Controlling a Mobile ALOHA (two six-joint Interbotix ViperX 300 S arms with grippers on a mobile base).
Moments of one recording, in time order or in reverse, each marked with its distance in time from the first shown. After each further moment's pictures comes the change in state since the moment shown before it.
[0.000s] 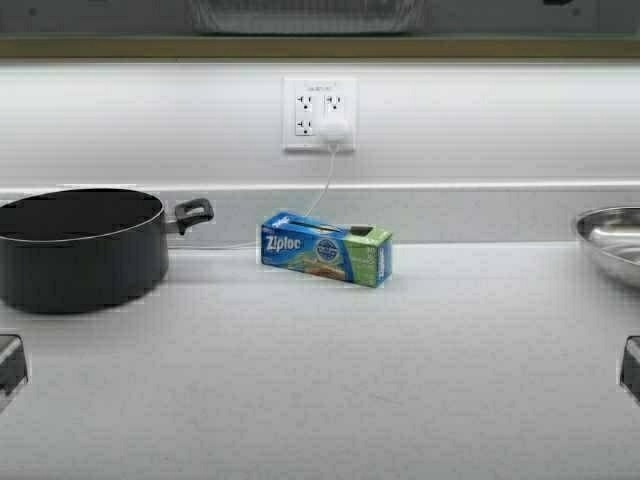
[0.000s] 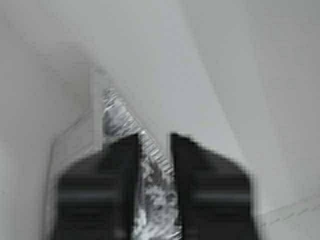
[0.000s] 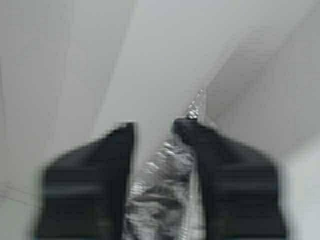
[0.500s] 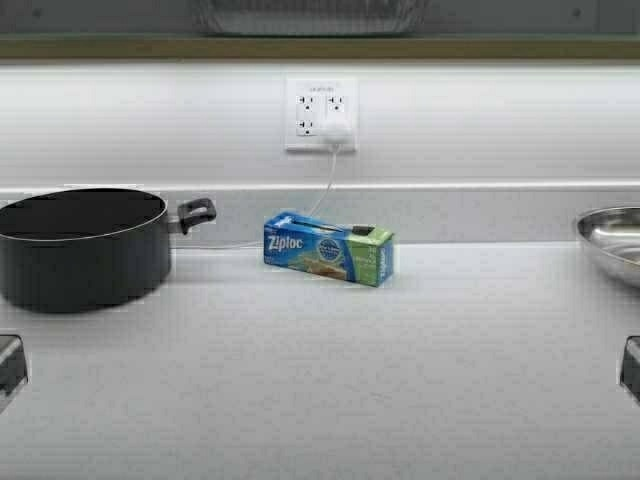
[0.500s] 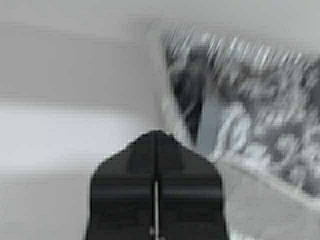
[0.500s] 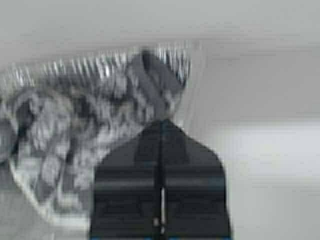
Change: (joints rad) left arm -0.086 -0.216 0.098 -0.031 0.428 0.713; right arm 0.311 -0.291 0.106 0.107 0.606 -0.787
